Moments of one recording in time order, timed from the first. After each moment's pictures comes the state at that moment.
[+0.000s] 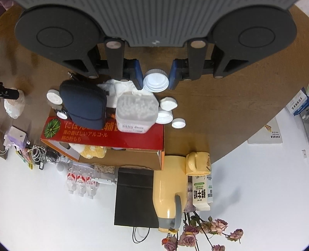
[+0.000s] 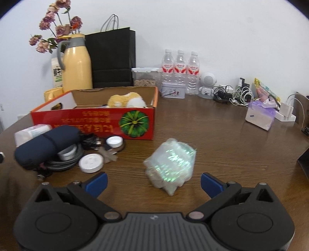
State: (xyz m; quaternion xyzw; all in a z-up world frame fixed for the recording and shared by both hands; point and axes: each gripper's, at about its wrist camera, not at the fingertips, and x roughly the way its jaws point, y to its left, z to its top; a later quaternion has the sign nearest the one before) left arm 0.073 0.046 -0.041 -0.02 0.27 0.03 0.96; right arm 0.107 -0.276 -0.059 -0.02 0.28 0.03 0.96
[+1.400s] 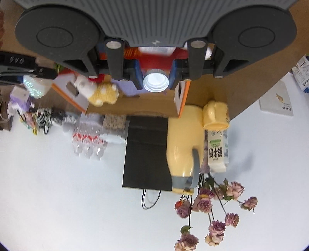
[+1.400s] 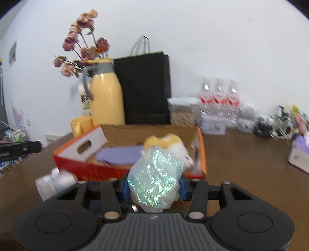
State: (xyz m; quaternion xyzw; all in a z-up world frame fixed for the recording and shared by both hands) left arm 0.154 0.017 0.023 -0.04 0.17 0.01 0.98; right arm 0.186 -0.232 -0.004 0.00 0.21 0.15 0.97
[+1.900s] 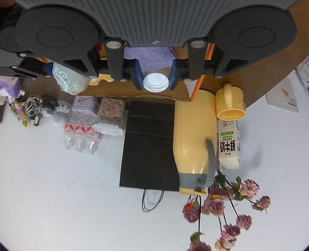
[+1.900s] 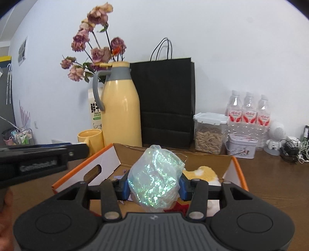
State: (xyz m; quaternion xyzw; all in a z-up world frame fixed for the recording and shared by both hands) left arm 0.246 -0.006 0.021 -0.04 0.17 0.03 0.98; right arm 0.271 -0.161 0.007 -0.02 0.20 0.18 0.96
